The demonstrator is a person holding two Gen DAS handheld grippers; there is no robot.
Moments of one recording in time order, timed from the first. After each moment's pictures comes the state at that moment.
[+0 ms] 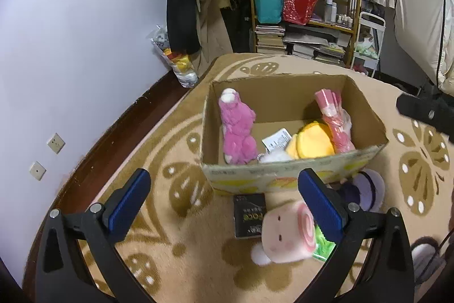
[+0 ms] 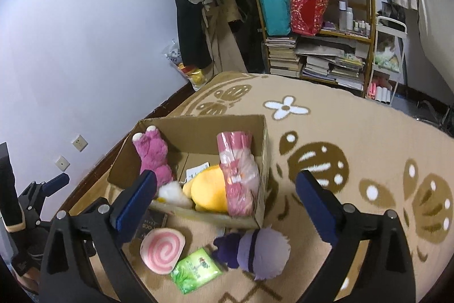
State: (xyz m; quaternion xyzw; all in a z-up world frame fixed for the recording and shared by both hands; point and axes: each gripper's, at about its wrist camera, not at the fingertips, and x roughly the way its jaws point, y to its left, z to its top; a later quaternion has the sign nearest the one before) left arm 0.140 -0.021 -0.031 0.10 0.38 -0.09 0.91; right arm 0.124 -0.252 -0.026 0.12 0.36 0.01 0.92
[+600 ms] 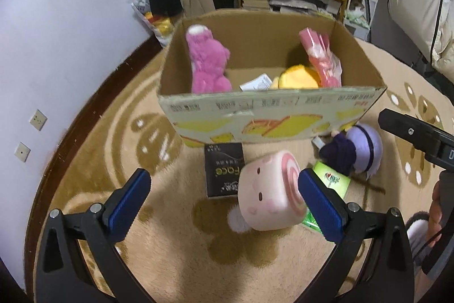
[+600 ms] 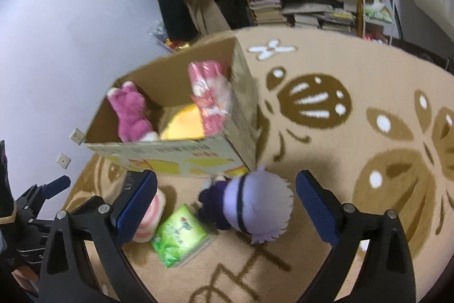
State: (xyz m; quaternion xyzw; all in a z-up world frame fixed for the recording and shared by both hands) left arm 0.134 -0.036 -0.086 0.10 0.47 -0.12 0.87; right arm 0.102 -0.268 -0.106 0.18 0.42 0.00 0.89
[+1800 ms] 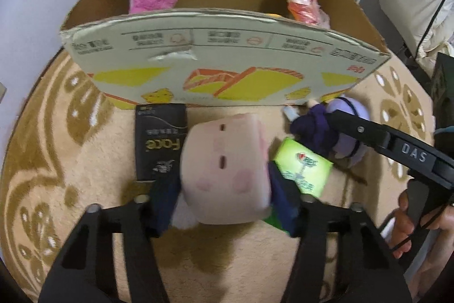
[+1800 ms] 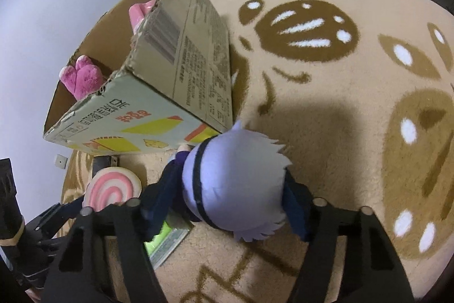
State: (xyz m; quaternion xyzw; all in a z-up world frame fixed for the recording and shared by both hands) left arm 0.152 -0.060 -0.144 0.04 0.56 -0.19 0.81; right arm 0.125 -0.282 -0.175 0.25 0.50 -0.01 0.83
